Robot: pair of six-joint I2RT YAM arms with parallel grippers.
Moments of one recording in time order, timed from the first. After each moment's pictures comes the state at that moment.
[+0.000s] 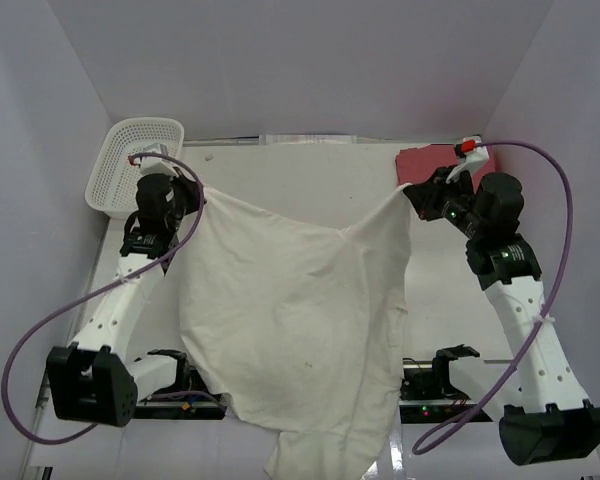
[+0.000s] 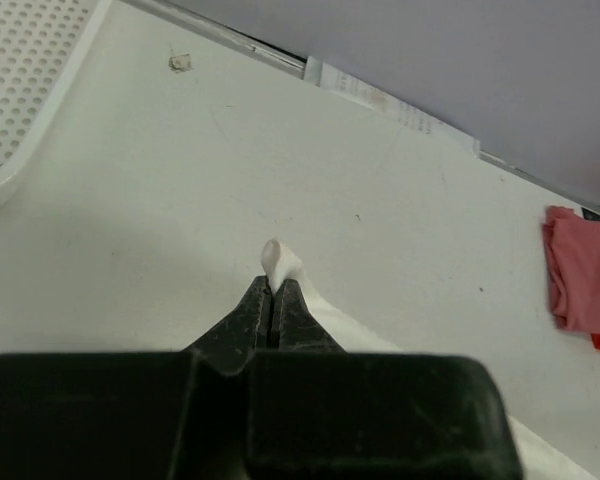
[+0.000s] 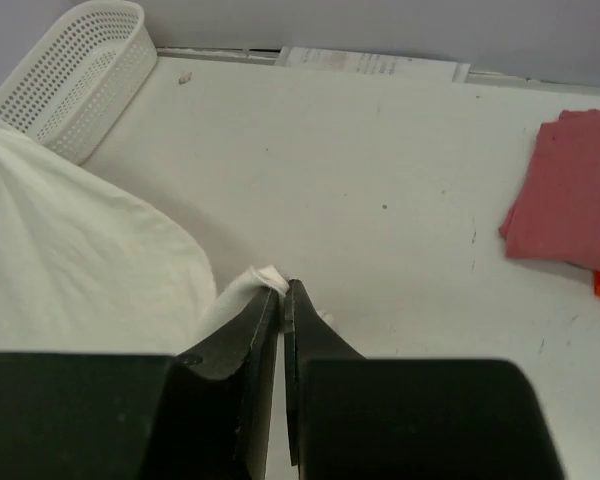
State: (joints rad) left arm -0.13 1.10 0.91 -0.04 -0.07 -0.47; right arm 0.16 0.90 1.03 -0.30 -0.35 0.21
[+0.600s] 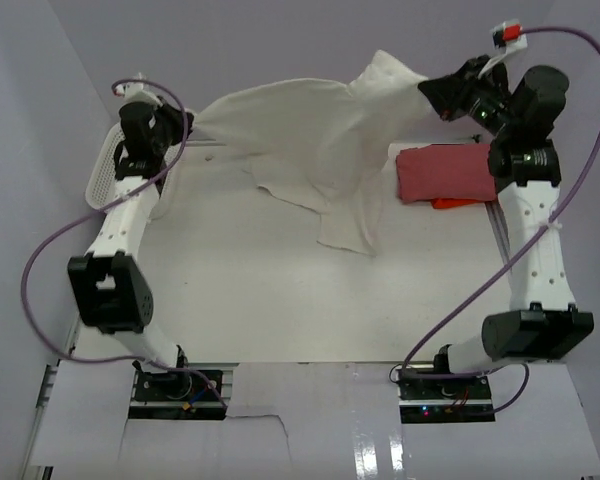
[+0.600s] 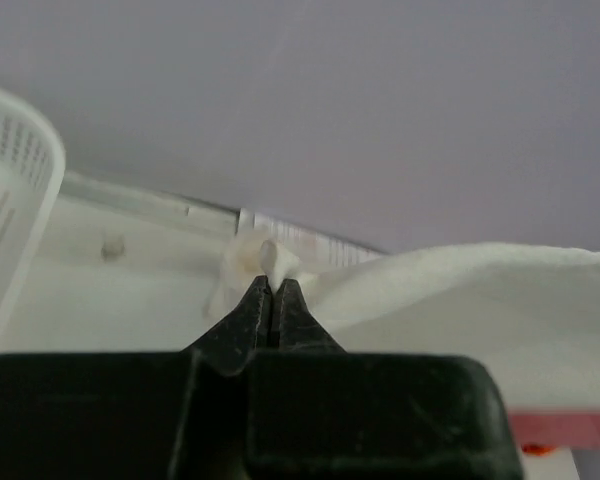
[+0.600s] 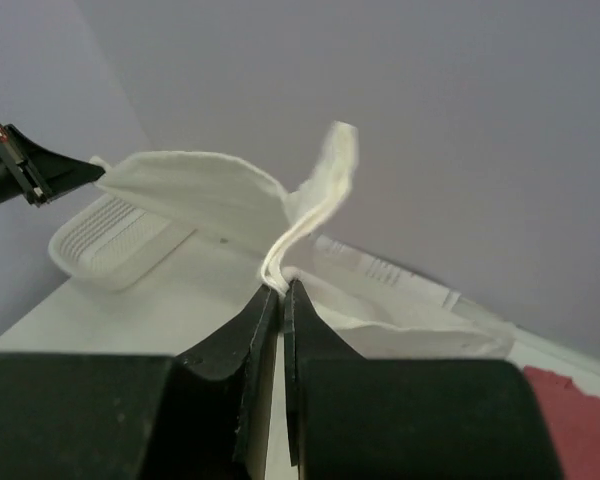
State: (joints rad) left arm 0.01 1.83 1.73 -0.01 0.15 -0.52; right arm 0.01 1.59 1.95 -0.20 -0.64 0.26
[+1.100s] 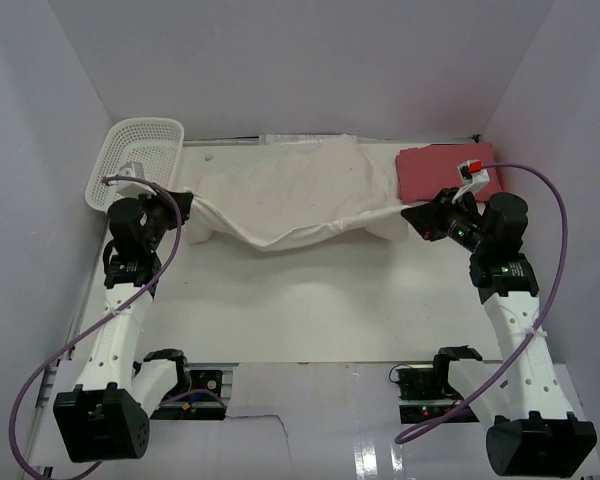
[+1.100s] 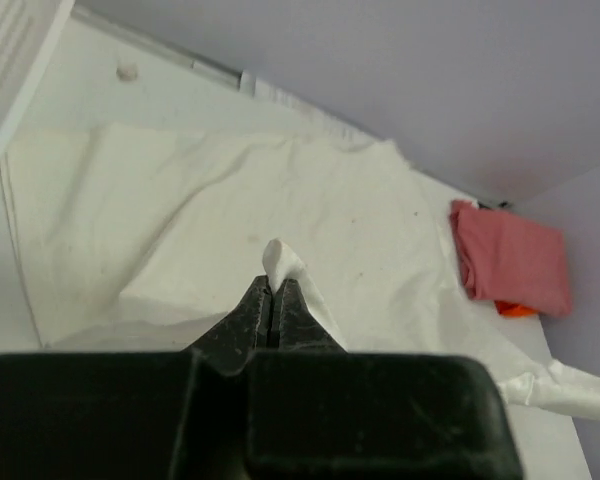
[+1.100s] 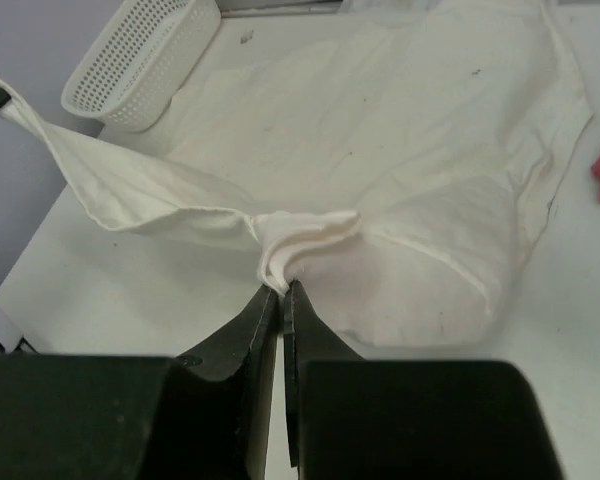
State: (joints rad) left arm 0.05 0.94 0.77 0.11 0.21 -0.55; right arm 0.03 0.85 0.87 -0.16 -0.64 0.30
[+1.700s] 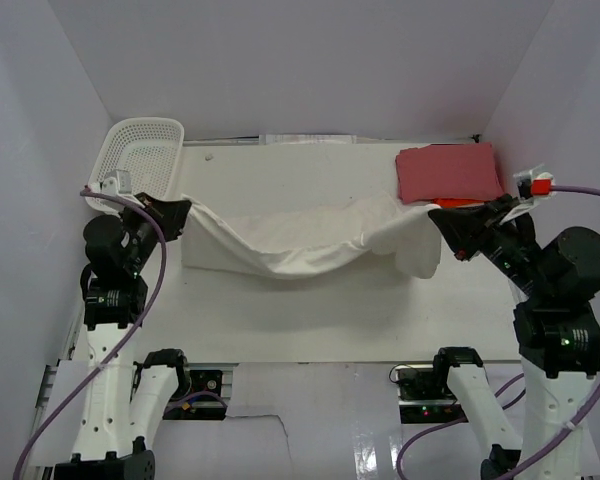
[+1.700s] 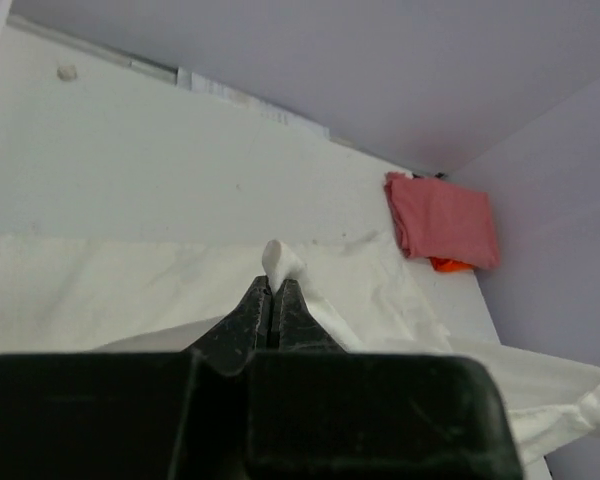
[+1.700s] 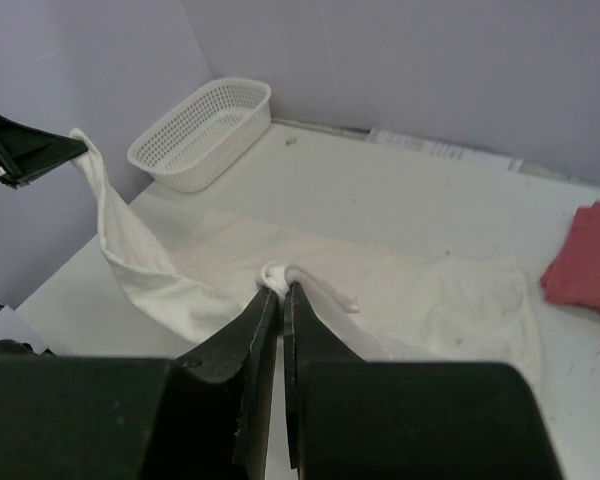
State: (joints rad) left arm 0.05 0.71 0.84 -0.25 0.31 -0.56; right arm 0.03 0.62 1.23 -0.59 -0.62 0.27
